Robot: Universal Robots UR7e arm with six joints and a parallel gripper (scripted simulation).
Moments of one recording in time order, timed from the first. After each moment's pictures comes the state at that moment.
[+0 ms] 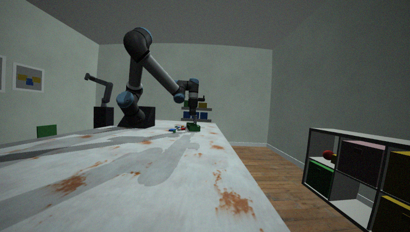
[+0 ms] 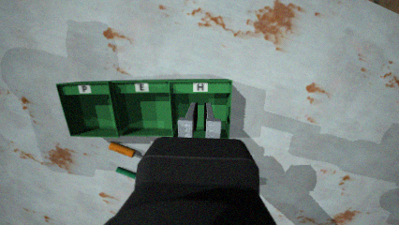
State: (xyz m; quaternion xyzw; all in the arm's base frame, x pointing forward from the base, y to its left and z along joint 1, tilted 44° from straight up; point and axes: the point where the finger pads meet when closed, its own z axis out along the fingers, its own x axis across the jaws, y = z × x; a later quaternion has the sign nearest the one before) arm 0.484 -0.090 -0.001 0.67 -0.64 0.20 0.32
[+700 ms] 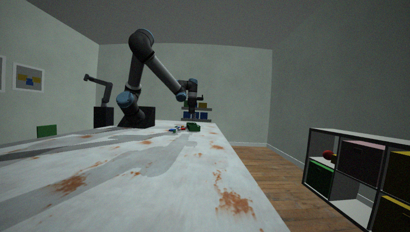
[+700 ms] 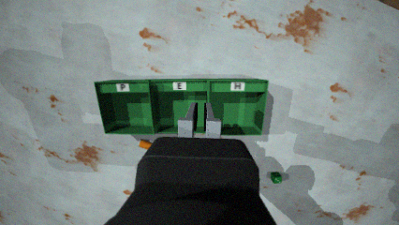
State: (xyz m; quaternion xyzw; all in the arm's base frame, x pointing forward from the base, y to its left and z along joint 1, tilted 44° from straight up) arm 0.479 -0.044 -0.028 0.67 -0.64 0.20 0.32
